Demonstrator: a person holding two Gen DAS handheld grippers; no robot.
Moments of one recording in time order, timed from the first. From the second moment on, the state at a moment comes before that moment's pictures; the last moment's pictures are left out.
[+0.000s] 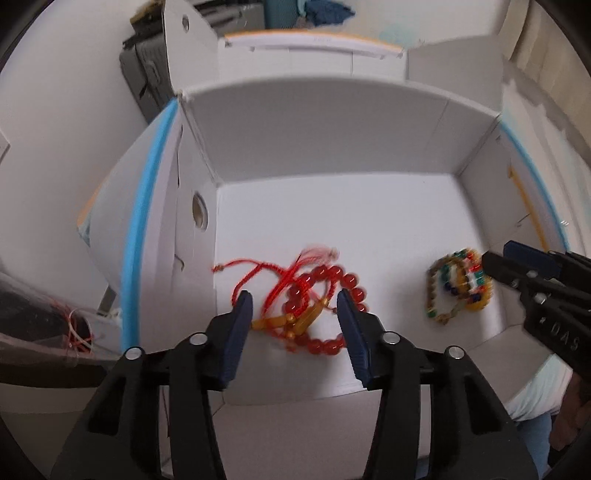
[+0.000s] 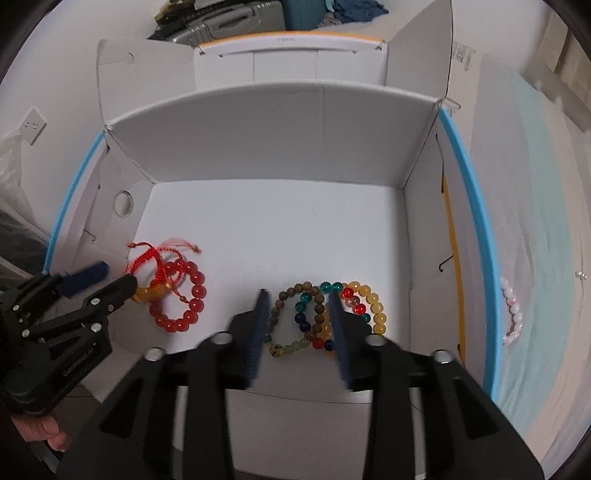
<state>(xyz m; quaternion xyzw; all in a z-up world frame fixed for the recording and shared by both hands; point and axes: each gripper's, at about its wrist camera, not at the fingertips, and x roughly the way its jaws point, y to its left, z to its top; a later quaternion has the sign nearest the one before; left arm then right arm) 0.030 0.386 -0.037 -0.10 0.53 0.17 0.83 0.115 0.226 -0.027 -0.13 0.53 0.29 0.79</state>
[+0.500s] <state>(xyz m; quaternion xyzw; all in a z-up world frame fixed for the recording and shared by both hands) 0.011 0.359 0.014 -0.09 0.46 0.17 0.87 0.104 0.169 0.034 -0.09 0.43 0.29 0.85</state>
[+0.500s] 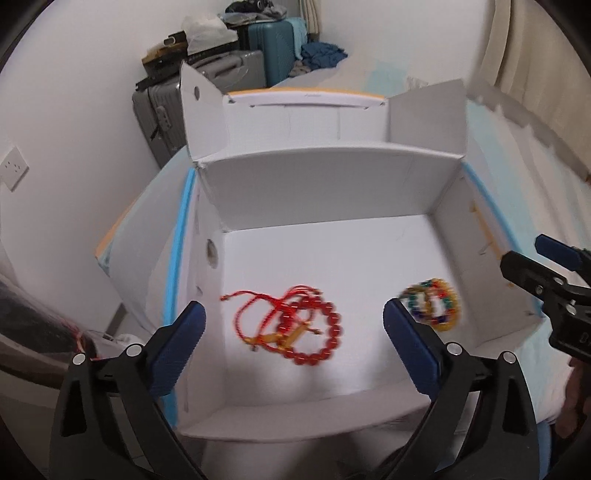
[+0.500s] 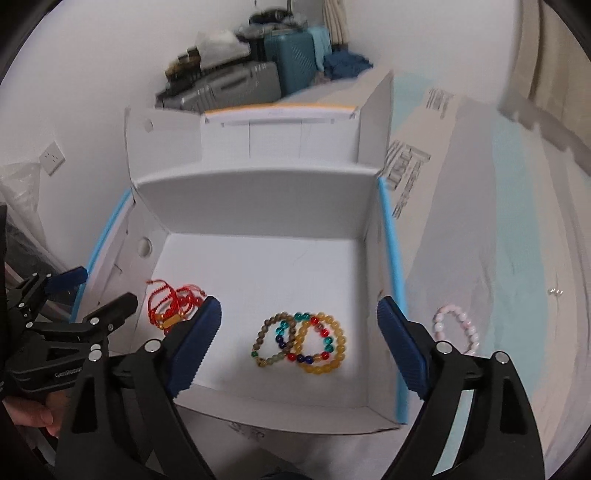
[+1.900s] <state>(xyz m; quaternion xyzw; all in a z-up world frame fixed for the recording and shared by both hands) 0.169 0.054 -0.011 -0.01 0.46 -0.01 0.89 0.249 -0.150 0.022 -0.01 0.47 0.10 0.88</state>
